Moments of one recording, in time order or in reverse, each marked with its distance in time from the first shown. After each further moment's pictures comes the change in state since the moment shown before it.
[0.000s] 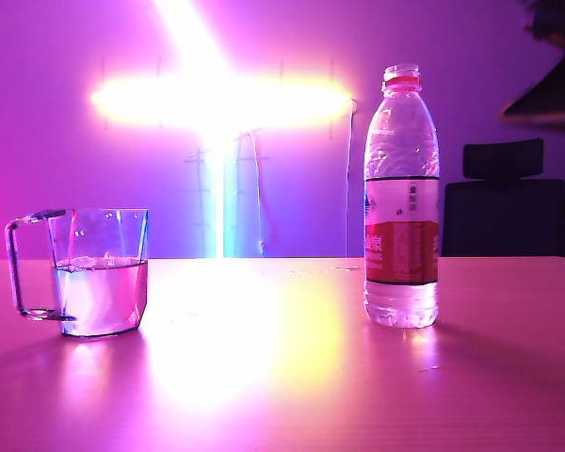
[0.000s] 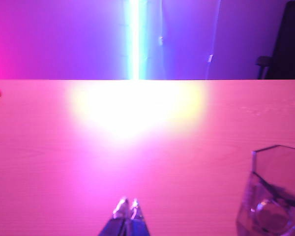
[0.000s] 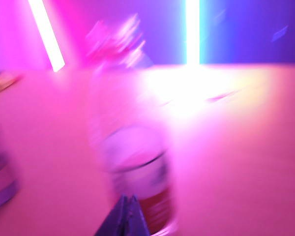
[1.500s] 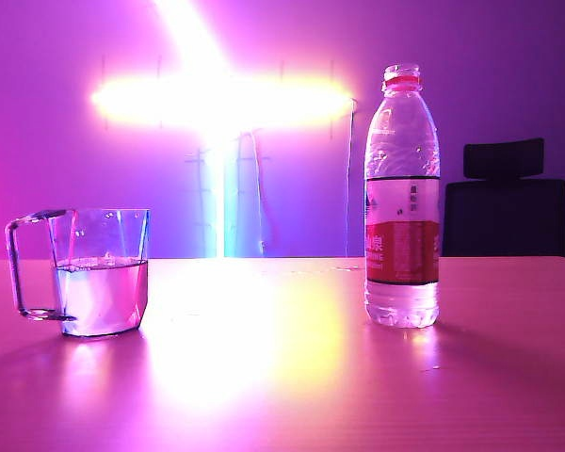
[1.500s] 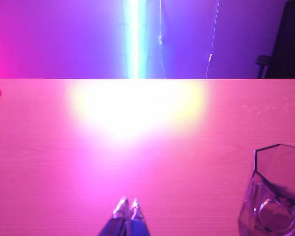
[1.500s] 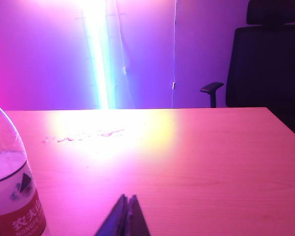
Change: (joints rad) left arm -0.001 0.000 0.000 -0.002 0.000 0.000; right arm -0.463 -0.591 -0.127 -0.319 -0.164 -0.091
